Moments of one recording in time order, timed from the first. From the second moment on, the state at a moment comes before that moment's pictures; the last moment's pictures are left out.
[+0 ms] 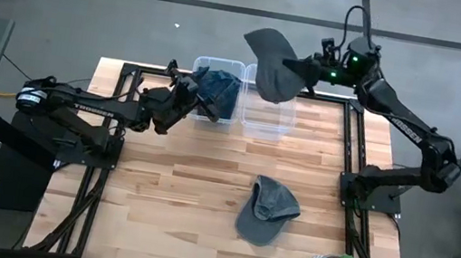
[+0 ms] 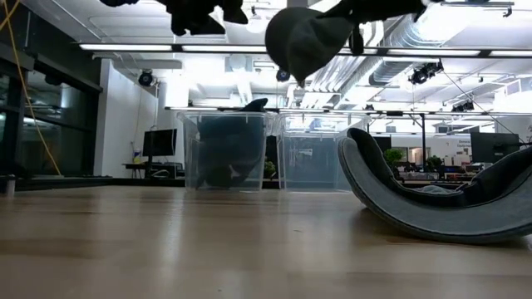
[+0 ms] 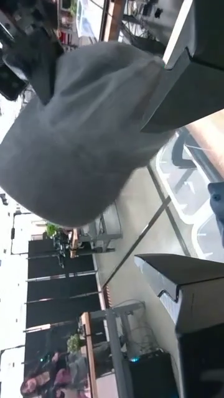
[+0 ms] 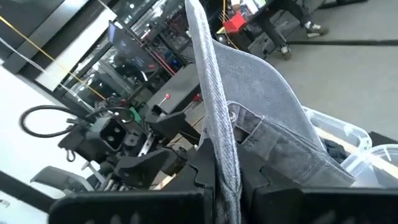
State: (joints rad) left arm 0.08 1.27 0.88 0.56 -0.81 0.09; right arm -0.79 1.27 1.21 -0.04 -0.61 0.65
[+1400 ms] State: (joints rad) left arm 0.39 1.27 0.88 0.42 -0.39 -0.20; right arm -0.98 1.54 0.68 1.26 -0.63 1.58
